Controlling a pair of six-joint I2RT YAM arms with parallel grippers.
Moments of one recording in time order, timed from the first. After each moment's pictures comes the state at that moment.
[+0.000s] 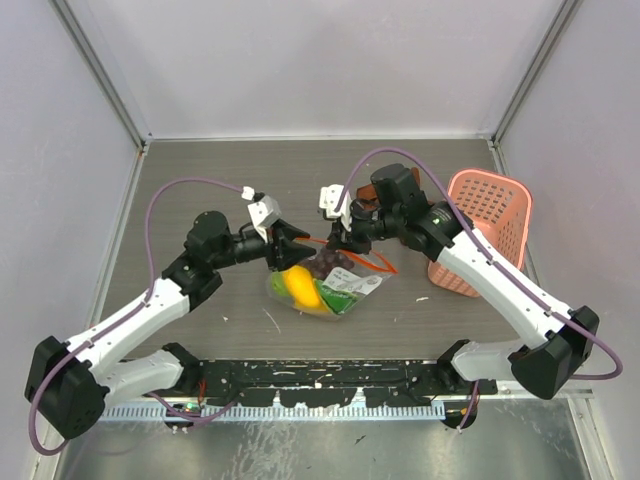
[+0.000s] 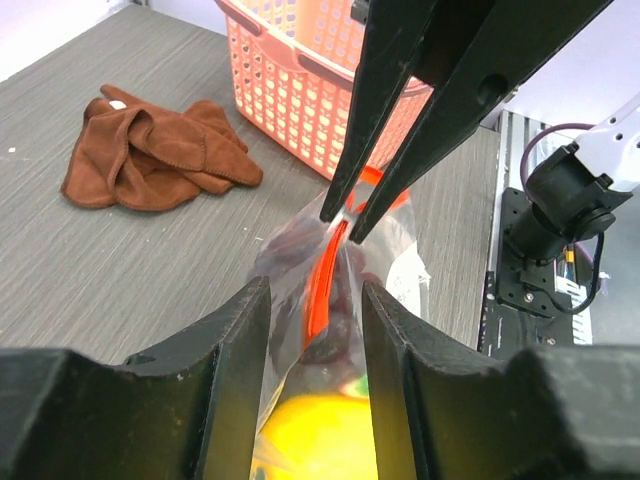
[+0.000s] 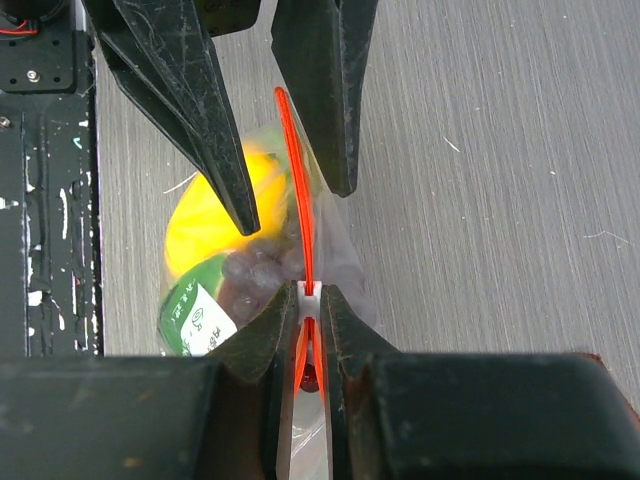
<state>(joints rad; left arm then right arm) -0.62 1.03 0.70 0.29 0.61 -0.12 0.66 1.27 1.30 -0.68 -0.59 -0.57</state>
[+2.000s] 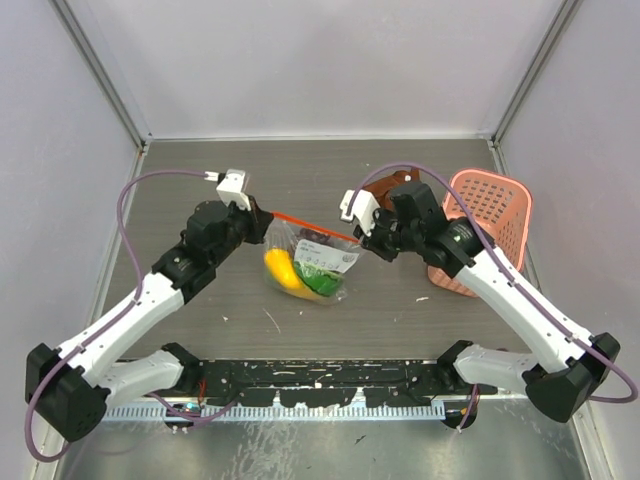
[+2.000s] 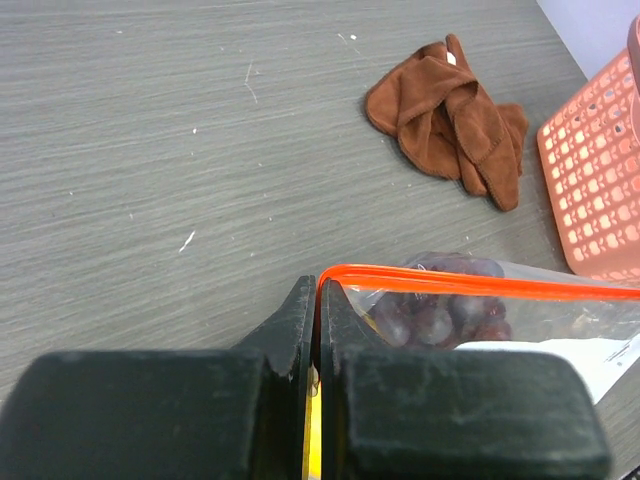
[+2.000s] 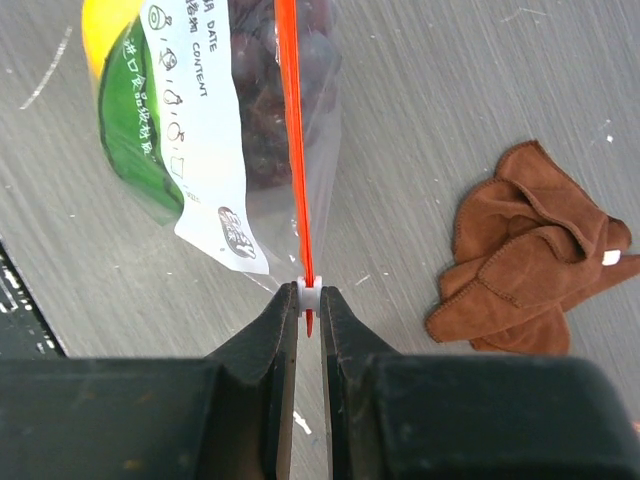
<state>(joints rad) -0.58 1.02 0.81 -0.05 -0.10 -0.32 0.64 1.12 1.20 -0.79 -0.21 -0.48</state>
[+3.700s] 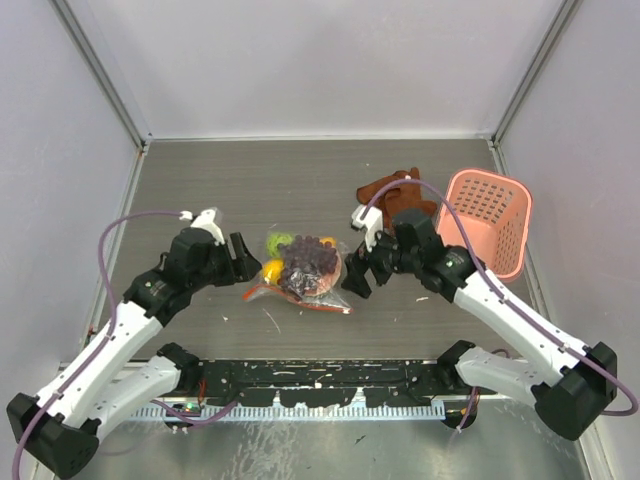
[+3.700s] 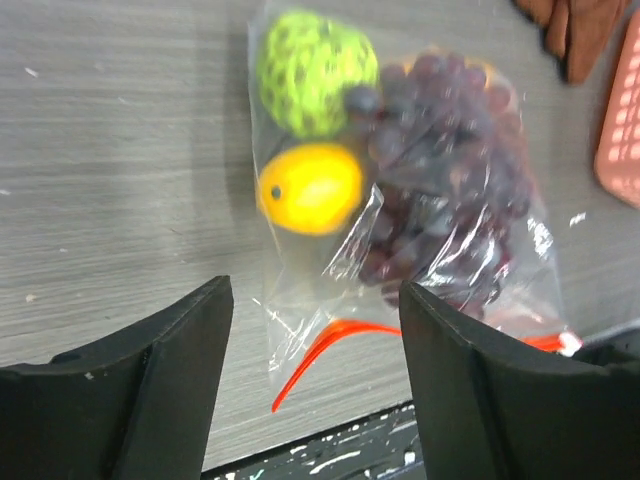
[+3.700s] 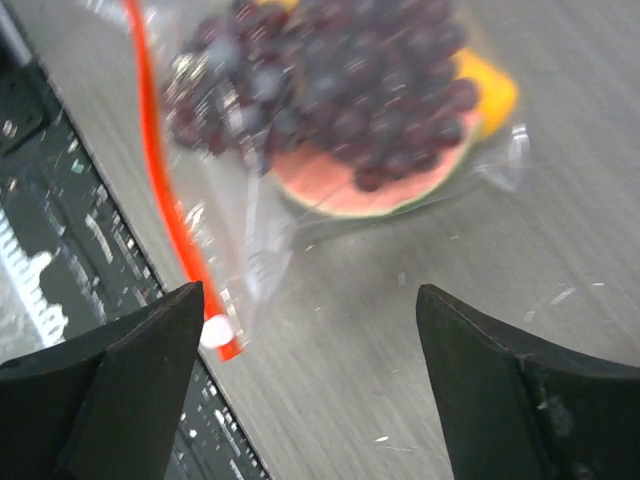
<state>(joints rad) -0.51 0.81 0.71 -0.56 0.02 -0.63 0.64 1.00 0.84 -0.51 -0.41 -0.09</state>
